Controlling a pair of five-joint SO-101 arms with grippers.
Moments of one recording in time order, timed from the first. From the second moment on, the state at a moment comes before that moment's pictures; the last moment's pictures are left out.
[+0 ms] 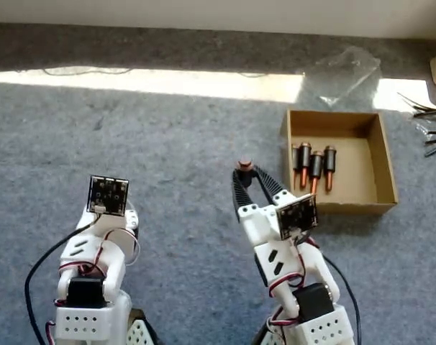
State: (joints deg) left arm -5.2 -104.1 95.9 51.7 -3.7; right arm -24.4 -104.3 95.6 20.7 4.9
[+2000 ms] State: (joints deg) left arm -6.7 -104.1 95.9 76.4 -3.6; right arm 10.7 -31.7 34.1 45.0 12.3
